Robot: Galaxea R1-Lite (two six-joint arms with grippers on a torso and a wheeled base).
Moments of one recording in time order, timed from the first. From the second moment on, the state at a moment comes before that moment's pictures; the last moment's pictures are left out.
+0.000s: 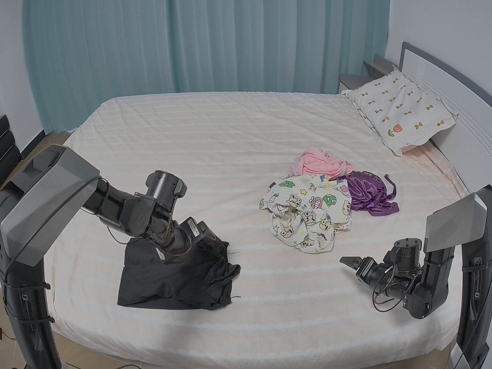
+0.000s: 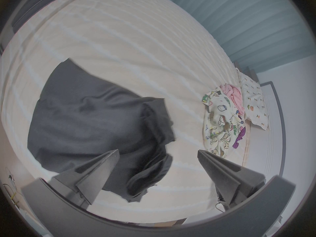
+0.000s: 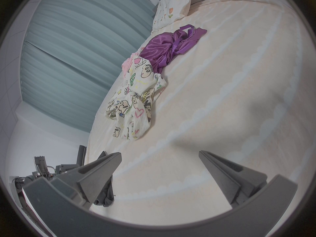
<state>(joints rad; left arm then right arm) -0.34 2.22 -1.28 0.03 -0.15 -0.88 0.22 2.39 -0.35 -1.49 0.12 0.87</state>
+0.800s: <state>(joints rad) -0.11 2.12 -1.04 -0.11 -0.35 -0.94 0.34 2.37 -0.43 -1.40 0.04 0.85</state>
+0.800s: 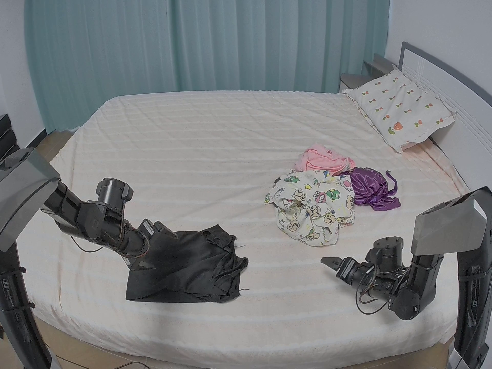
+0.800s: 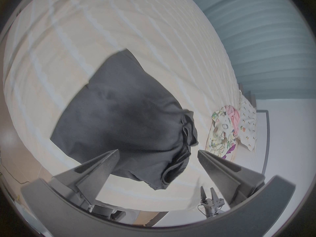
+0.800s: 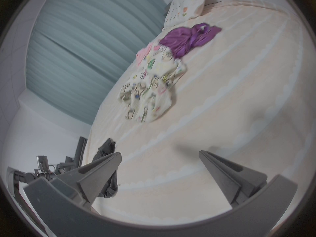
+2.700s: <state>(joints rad) 0.04 2.08 -0.82 -0.28 -0.48 -0.82 0.51 2.38 -0.74 -0.89 -0.30 0.34</state>
